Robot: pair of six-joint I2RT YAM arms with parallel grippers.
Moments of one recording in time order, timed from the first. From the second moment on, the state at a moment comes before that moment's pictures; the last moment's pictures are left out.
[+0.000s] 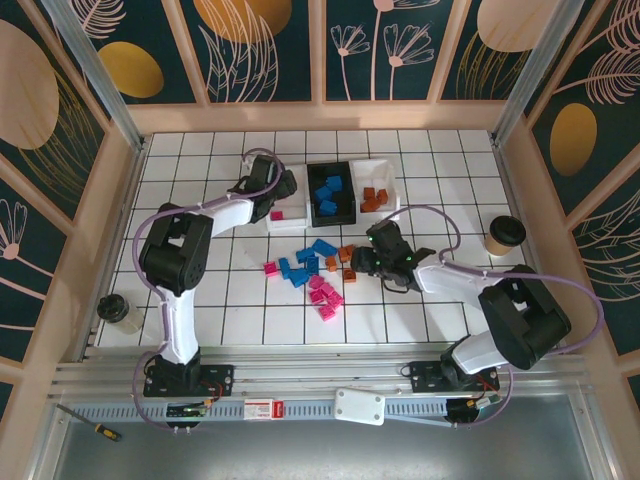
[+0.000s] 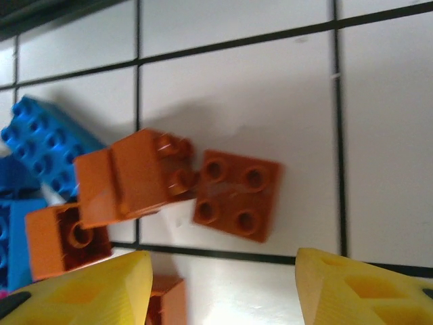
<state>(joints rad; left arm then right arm) -0.40 2.03 1.31 0.02 -0.19 -0.64 0.66 1.44 0.65 -0.15 0.03 0.67</state>
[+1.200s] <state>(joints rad) -0.39 1.17 0.55 0.10 -0.03 -0.81 0.68 1.38 0.69 -0.12 0.11 0.59</state>
